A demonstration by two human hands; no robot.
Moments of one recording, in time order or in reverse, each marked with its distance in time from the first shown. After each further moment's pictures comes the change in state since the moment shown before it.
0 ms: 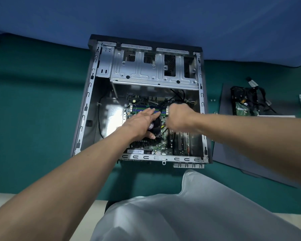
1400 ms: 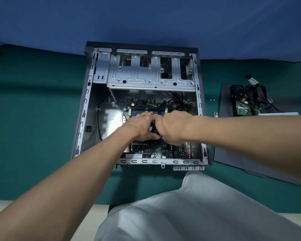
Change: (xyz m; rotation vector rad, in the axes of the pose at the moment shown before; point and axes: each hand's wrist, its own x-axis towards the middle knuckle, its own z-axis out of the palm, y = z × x) left_hand 0.001 0.012 -0.015 0.056 -0.002 -0.029; right_hand -0.019 -0.007 -0.006 -0.757 -0.031 -0.415
